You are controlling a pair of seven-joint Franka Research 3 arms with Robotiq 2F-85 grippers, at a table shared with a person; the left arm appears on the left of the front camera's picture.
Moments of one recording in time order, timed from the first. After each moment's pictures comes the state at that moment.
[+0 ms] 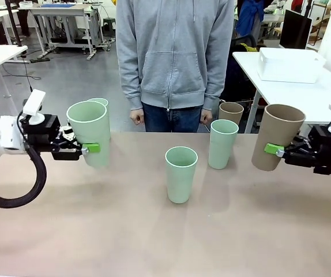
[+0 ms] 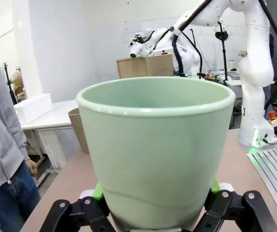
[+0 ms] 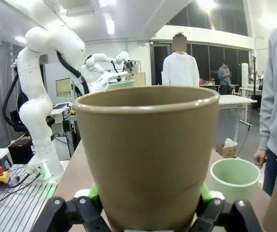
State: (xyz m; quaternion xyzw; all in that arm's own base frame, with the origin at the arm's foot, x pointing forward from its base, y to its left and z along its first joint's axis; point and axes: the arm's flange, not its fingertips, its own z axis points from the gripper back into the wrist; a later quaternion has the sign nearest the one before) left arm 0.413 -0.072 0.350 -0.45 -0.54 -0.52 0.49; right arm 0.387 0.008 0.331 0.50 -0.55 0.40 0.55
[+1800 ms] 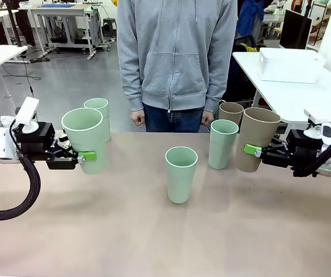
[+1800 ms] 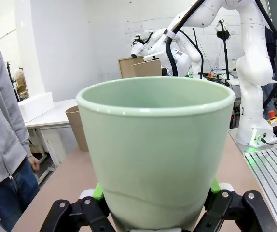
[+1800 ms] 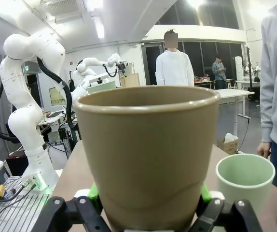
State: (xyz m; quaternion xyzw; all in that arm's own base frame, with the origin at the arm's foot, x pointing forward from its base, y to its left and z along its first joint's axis) left arm 0.389 -0.068 0.344 -0.45 -0.54 -0.52 0.49; right arm 0.398 0.049 0.312 0.51 -0.54 0.36 0.57
